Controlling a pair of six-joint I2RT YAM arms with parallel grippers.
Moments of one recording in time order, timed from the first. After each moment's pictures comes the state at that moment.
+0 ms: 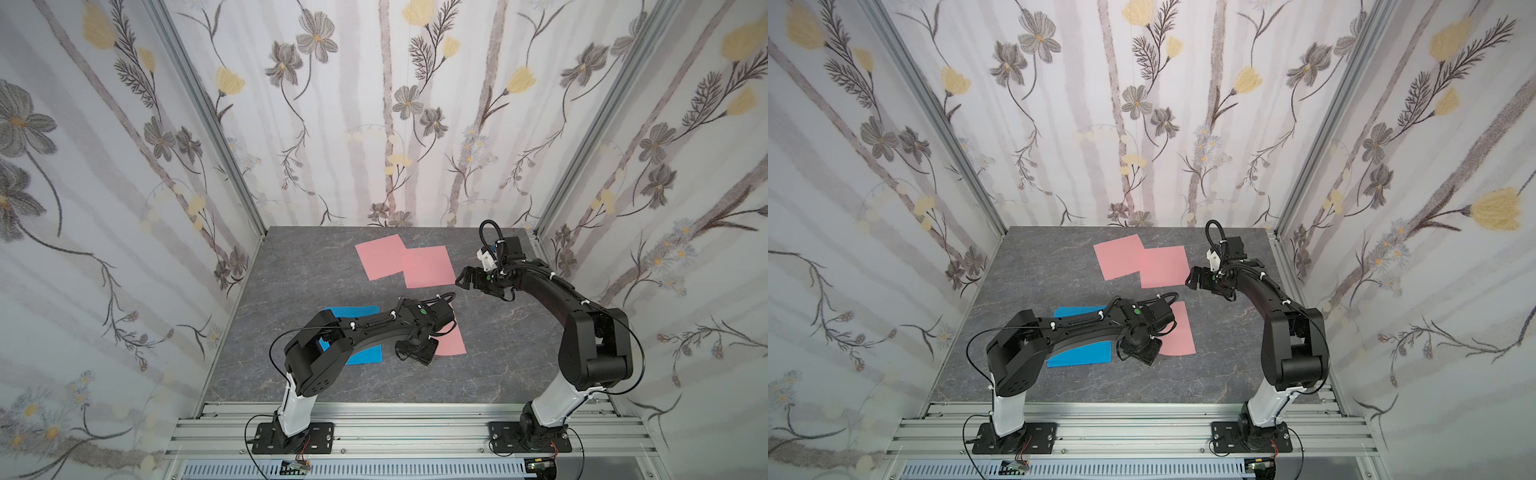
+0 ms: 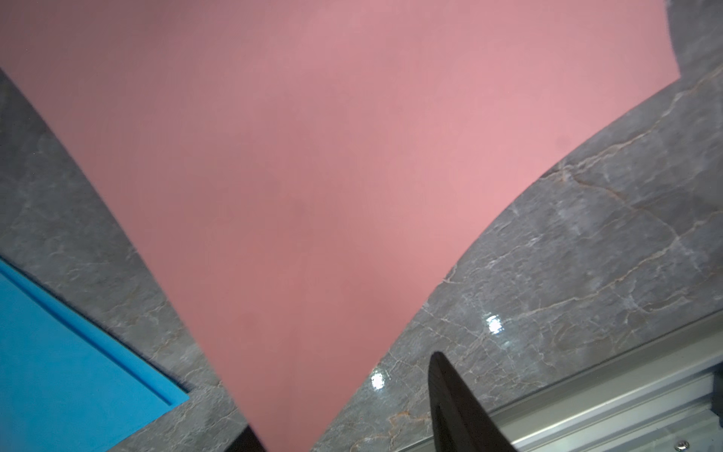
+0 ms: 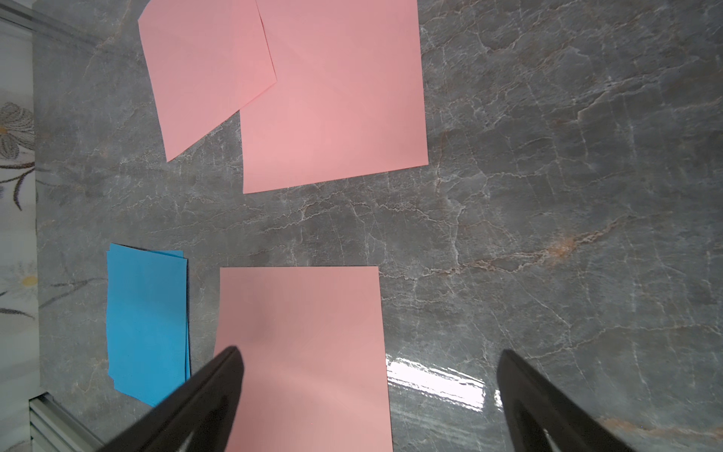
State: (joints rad) left arm -1.04 1.95 1.44 -0.93 0.07 -0.54; right arm 0.10 1.70 1.26 -0.62 -0.34 0.26
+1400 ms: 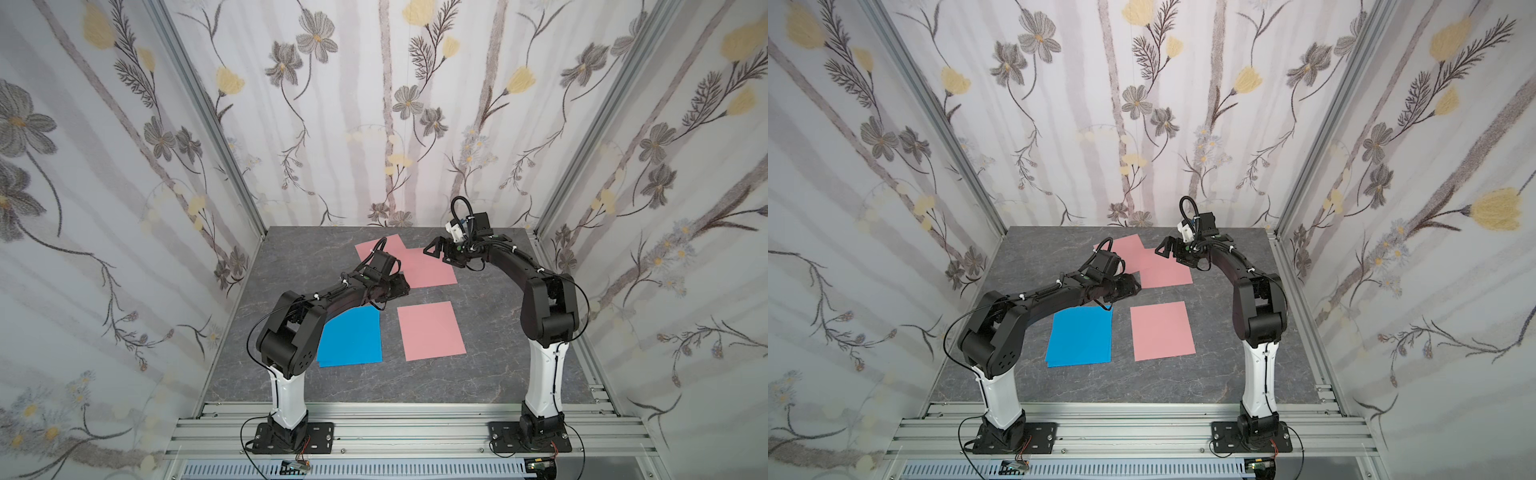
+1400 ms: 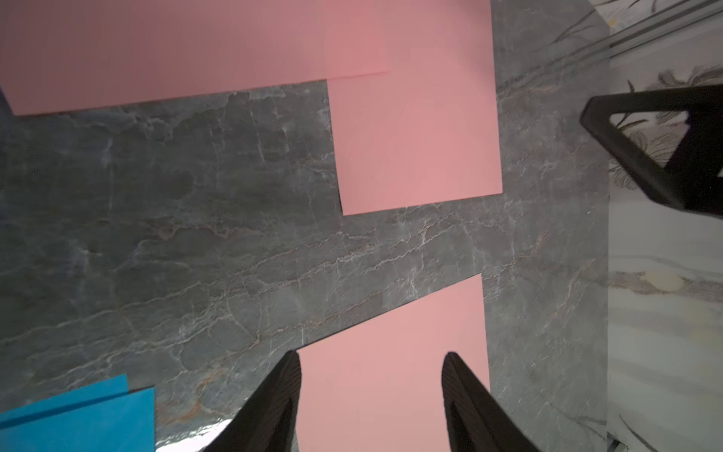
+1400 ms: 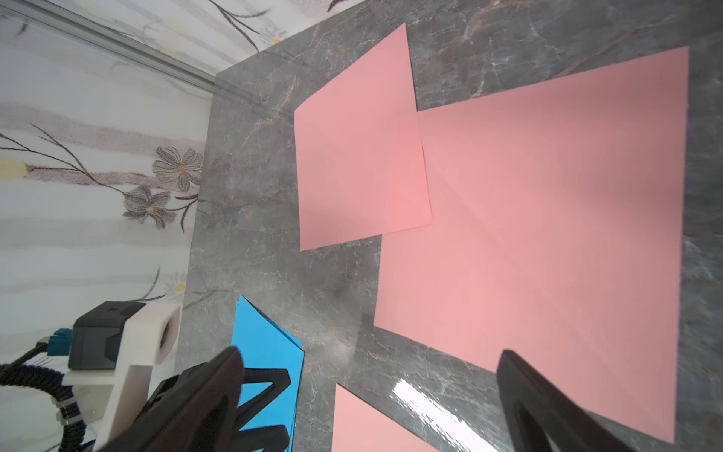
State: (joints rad) left arm -0.55 1.90 1.30 -0.20 0.18 -0.77; right arm 0.21 2.16 1.81 -0.51 -0.59 0.42
